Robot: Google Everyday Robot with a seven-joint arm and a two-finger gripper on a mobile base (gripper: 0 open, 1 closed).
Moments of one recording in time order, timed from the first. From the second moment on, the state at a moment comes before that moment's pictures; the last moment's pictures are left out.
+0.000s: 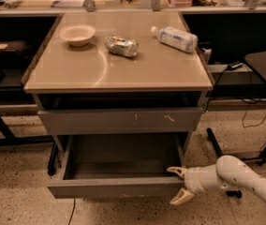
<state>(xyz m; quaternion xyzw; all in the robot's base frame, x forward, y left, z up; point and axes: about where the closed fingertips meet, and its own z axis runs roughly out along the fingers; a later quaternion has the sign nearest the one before) 0.477 -0.167 0.407 -0.66 0.65 0.20 0.33</state>
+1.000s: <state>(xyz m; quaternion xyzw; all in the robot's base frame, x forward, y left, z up) 0.445 -0.167 0.403 -0.66 0.64 0.22 0.33</state>
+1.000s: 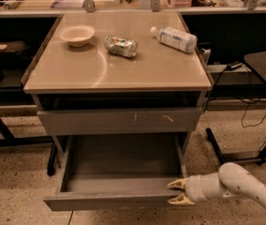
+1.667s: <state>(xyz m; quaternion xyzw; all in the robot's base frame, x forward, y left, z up) 0.445 -0.167 0.403 -0.66 0.64 0.22 0.33</state>
